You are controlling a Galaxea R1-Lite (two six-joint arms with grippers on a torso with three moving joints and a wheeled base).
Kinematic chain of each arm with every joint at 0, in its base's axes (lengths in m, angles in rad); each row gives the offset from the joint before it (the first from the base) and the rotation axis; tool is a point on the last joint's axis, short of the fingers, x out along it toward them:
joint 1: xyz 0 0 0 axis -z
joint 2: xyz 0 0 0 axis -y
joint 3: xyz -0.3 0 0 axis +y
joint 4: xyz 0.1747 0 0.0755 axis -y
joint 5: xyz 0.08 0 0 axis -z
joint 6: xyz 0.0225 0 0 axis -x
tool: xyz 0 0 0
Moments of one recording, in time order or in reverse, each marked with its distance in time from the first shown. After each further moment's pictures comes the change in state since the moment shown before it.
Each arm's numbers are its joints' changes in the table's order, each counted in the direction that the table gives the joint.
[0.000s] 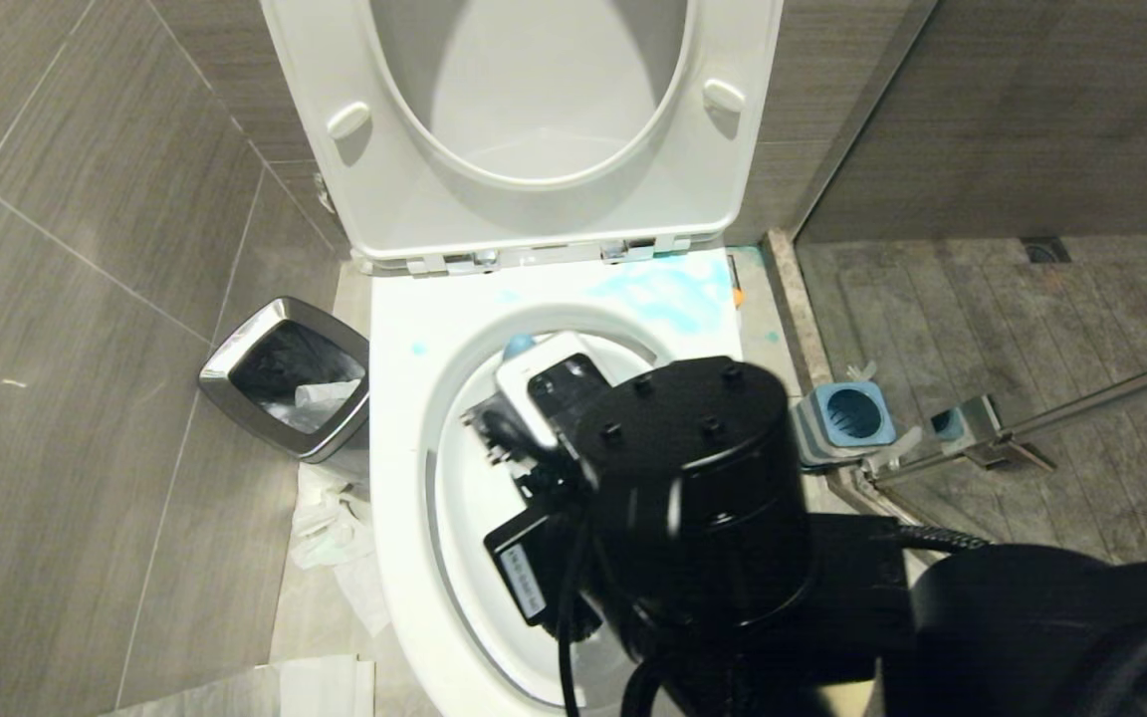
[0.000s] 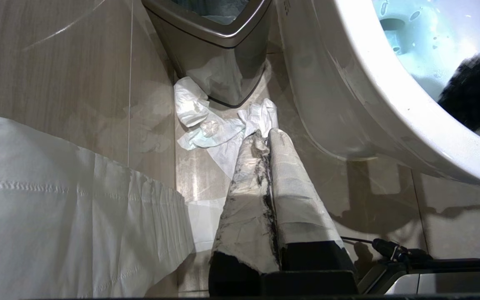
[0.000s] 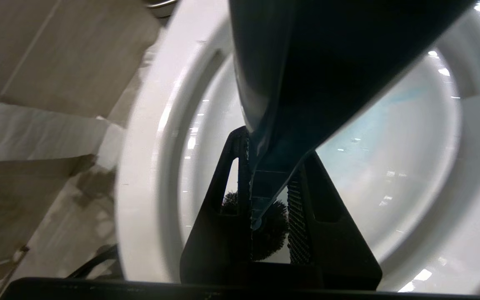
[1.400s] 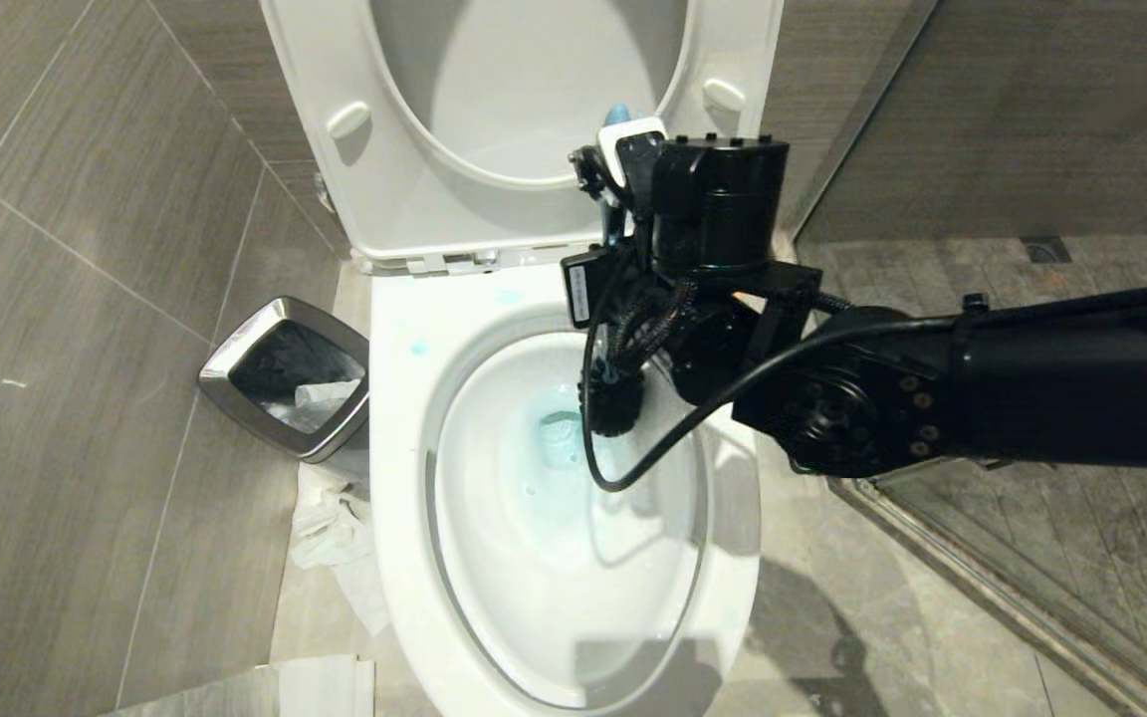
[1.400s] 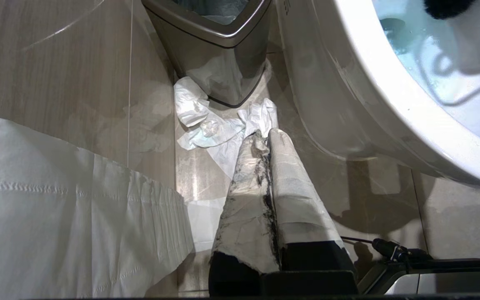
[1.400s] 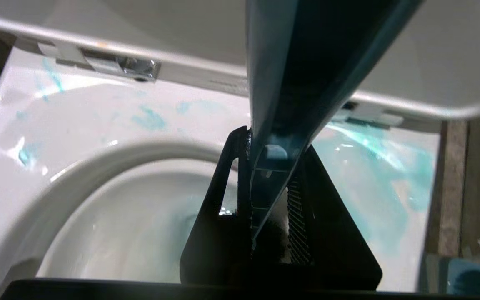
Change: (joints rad) left arm 0.000 0.000 0.000 0.000 0.000 0.000; right arm 0.313 -0.244 -0.507 0.081 -0.012 0.146
